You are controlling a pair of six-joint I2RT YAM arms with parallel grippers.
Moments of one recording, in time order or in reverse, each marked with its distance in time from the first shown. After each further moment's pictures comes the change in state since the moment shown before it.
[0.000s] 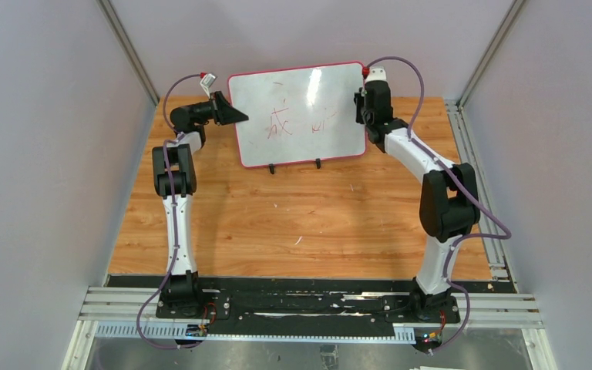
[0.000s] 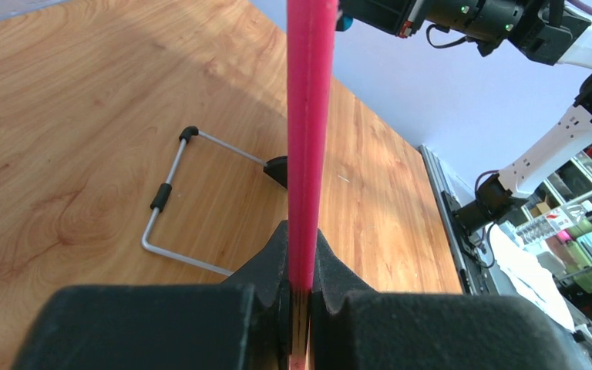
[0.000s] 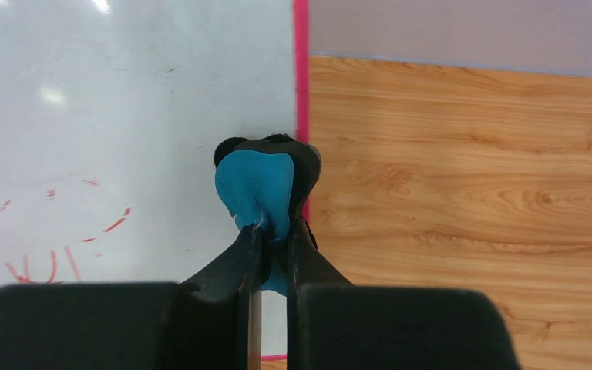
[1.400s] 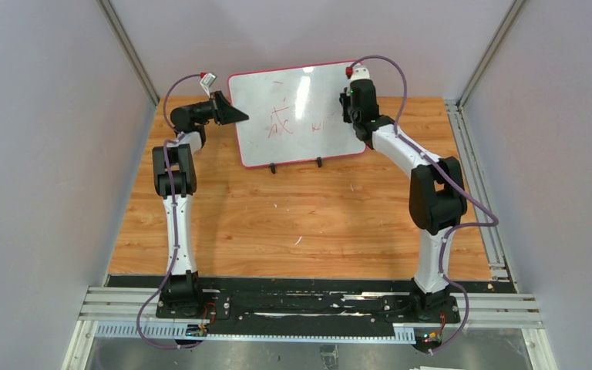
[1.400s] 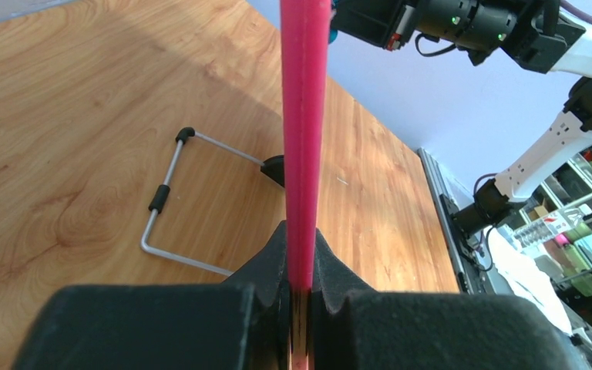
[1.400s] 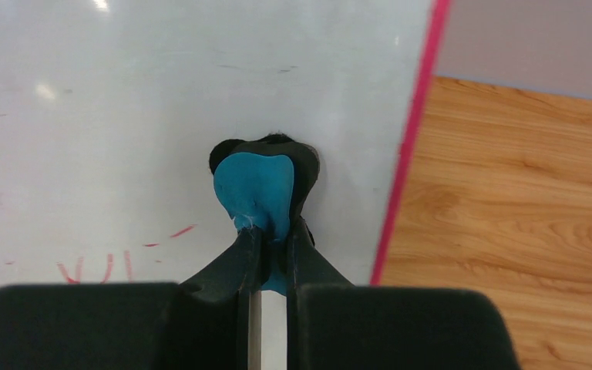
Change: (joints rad) left arm -0.002 0.000 0.000 -0.001 -0.006 -0.008; right arm 0.071 0.116 0.122 -0.018 -0.021 -0.016
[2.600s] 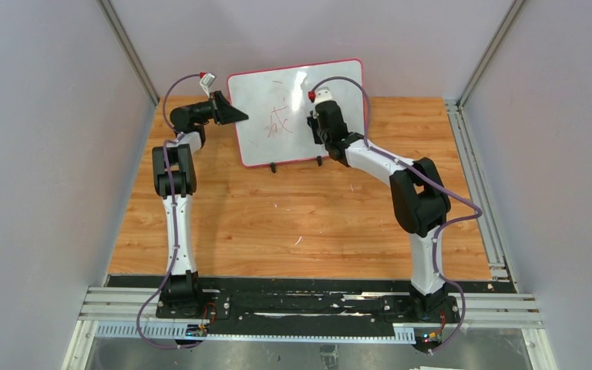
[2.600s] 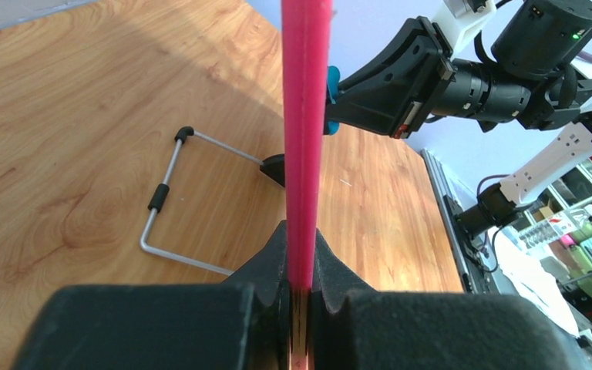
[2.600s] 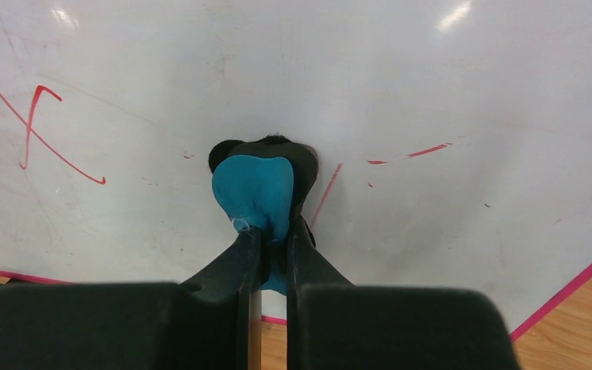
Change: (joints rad) left arm 0.002 0.000 0.000 0.000 0.001 0.010; right arm 0.166 0.038 -0.085 0.054 0.029 -0.011
